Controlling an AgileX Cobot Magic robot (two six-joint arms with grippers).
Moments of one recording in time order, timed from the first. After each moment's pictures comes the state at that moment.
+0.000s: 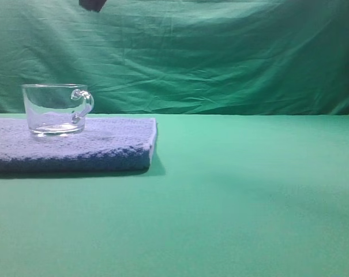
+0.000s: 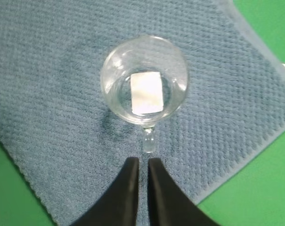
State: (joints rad) left arm -0.04 -0.02 0.02 -0.19 0.36 0.08; right arm 0.76 2.03 -2.17 0.08 1.25 -0.14
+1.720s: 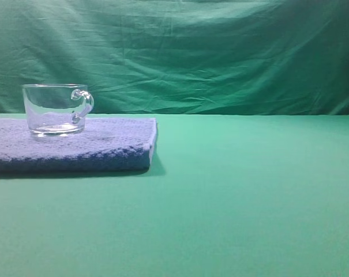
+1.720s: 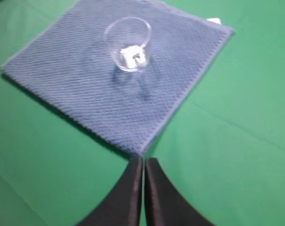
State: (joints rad) left arm -0.04 -0.02 0.02 -0.19 0.36 0.08; right arm 0.73 1.01 -1.12 -0.10 0.91 0.23
